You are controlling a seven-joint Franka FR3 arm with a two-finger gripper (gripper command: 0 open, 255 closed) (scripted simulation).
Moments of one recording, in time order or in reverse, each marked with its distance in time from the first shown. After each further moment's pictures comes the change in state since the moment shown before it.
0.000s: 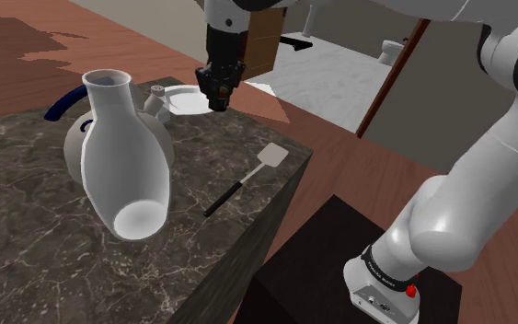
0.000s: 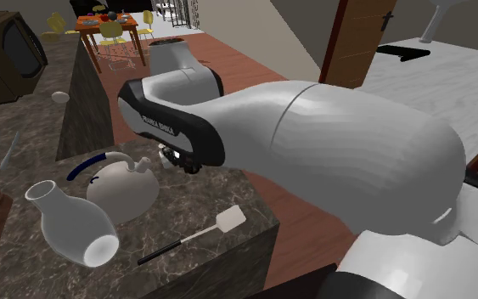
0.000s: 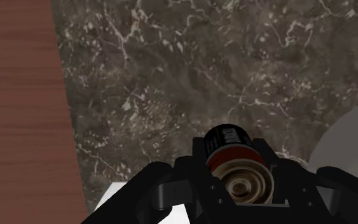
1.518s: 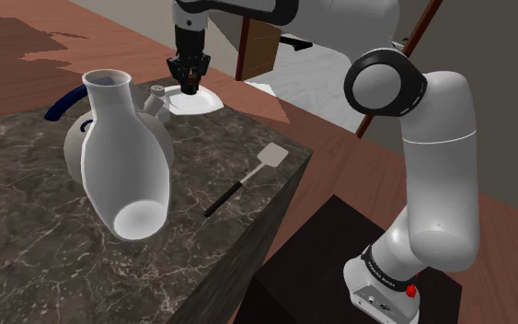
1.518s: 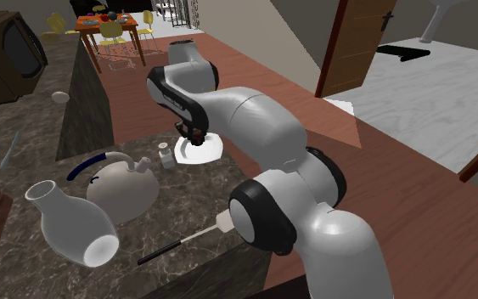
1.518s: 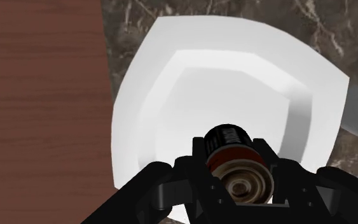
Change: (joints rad) arm -0.005 0.638 -0.055 0.794 -0.108 -0.165 -0.091
